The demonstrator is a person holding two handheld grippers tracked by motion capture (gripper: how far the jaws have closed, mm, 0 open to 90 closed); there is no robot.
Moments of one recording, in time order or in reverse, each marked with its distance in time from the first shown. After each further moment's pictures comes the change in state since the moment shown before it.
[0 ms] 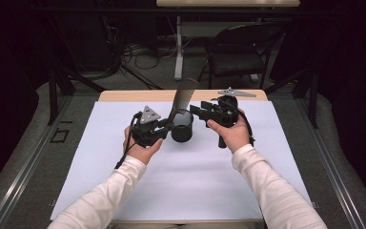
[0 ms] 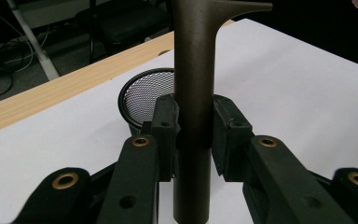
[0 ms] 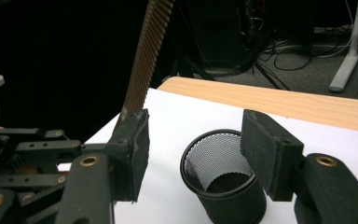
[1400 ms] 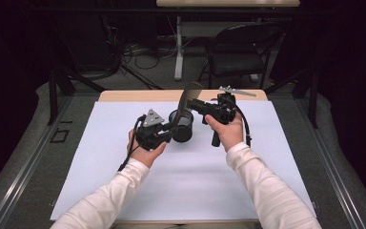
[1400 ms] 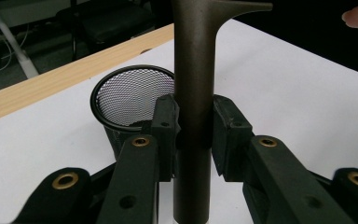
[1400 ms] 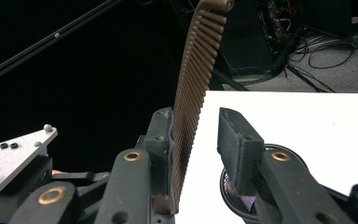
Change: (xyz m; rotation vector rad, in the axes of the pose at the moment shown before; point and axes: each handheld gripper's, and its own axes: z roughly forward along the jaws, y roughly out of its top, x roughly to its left) left arm -0.009 -0.006 0.006 -0.004 -0.061 -0.002; right arm 0.003 0.004 0.006 -0.056 0.114 0.142
